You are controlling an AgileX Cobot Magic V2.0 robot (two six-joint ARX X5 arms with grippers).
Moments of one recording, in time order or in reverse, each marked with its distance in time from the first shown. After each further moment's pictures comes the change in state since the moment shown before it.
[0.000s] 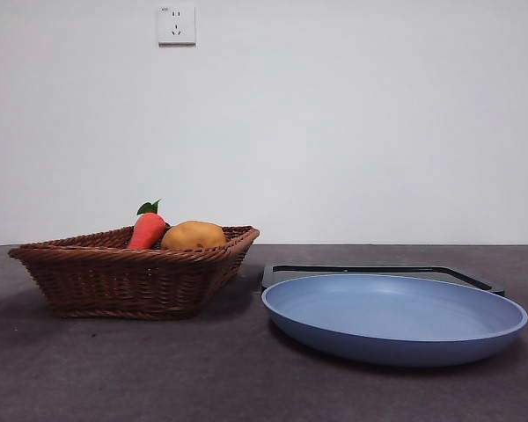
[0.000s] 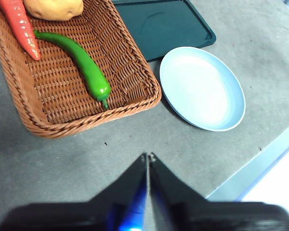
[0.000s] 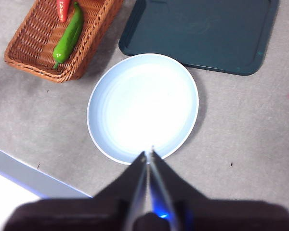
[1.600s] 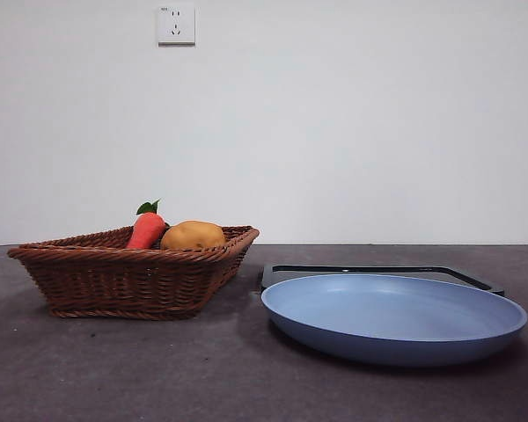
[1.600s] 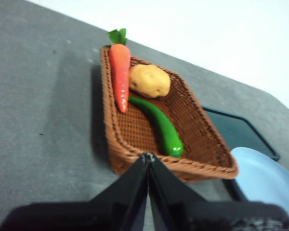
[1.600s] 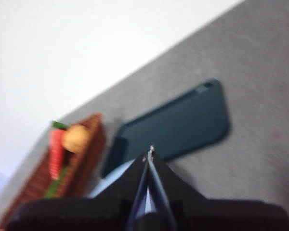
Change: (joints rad) left arm 0.081 -0.687 -0.748 0.665 -0.217 -0.489; right arm -0.126 -0.779 -0.942 0.956 0.057 0.658
